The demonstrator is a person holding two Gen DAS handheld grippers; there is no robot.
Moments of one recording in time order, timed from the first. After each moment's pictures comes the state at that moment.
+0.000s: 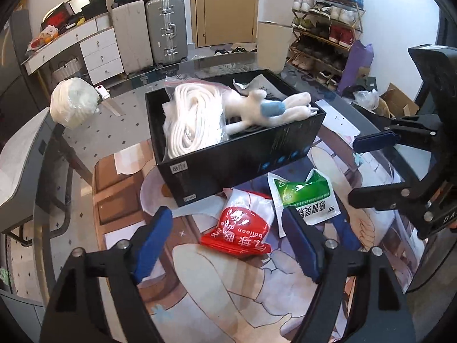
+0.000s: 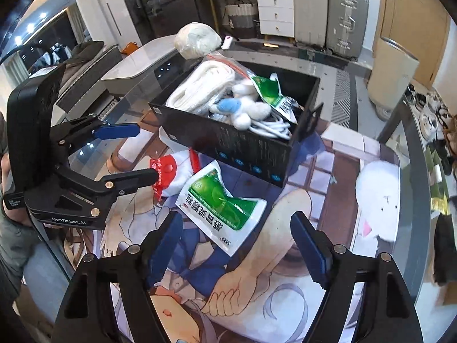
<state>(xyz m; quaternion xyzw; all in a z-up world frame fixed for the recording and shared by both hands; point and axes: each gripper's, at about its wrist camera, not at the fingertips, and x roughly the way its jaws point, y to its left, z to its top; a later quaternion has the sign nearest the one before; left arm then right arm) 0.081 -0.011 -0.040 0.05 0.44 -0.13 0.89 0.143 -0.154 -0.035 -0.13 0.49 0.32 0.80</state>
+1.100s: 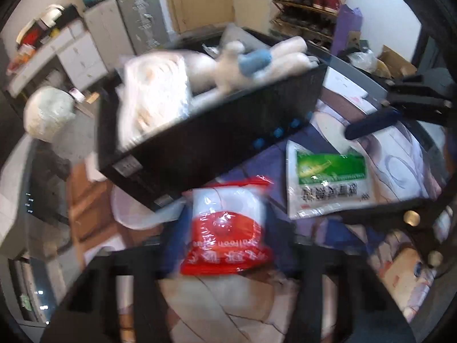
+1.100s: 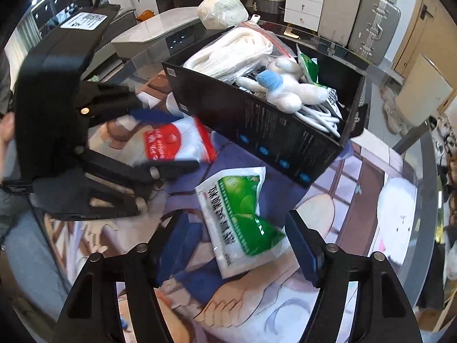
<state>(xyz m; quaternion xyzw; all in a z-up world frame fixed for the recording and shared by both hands) 0.108 -0.040 -0.073 0.12 0.47 -0.15 0.86 0.154 -0.119 -0.060 -0.22 0.50 0.33 0.77</state>
